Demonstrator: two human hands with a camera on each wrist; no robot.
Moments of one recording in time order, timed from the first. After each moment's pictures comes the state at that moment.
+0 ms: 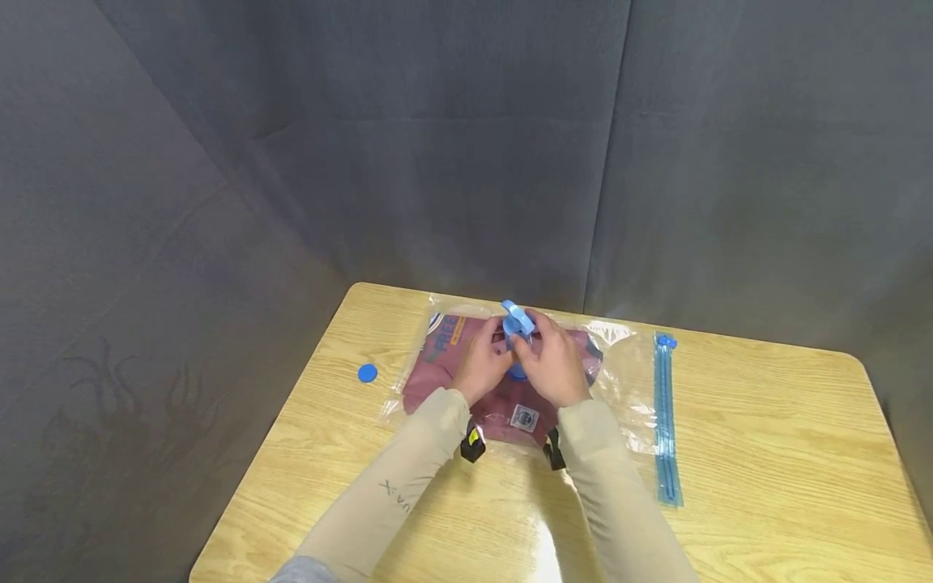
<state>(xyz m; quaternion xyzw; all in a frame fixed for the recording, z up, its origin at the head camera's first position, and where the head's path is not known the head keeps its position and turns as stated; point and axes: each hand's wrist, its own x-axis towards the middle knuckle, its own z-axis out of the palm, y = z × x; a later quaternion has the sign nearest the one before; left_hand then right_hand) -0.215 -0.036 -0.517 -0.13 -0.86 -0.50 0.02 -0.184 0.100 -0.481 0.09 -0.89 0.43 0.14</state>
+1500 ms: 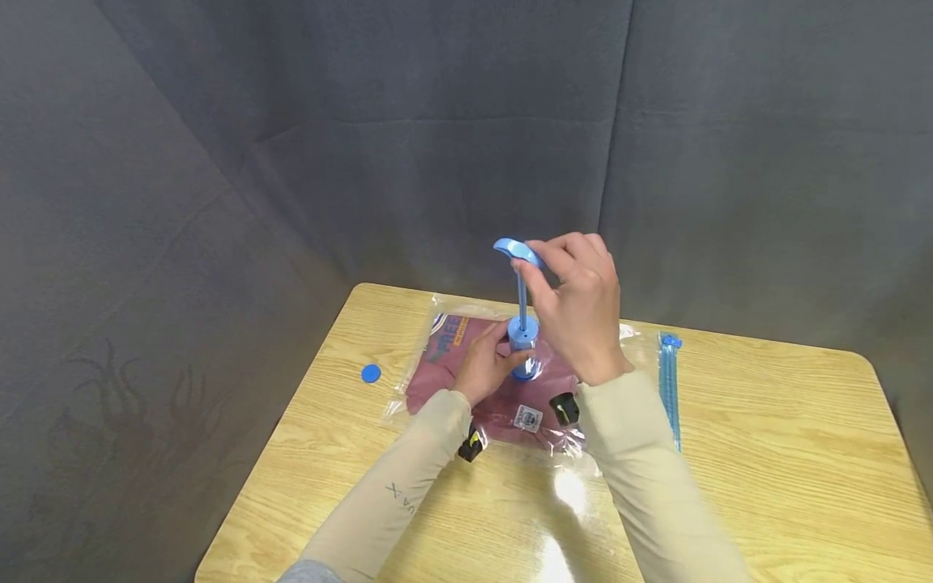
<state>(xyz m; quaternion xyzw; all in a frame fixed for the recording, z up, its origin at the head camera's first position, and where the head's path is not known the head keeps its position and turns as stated) -0.215 -0.038 -0.522 -0.17 -0.89 -0.42 0.06 -0.161 0.090 -0.339 0.17 -0.79 0.38 0.44</state>
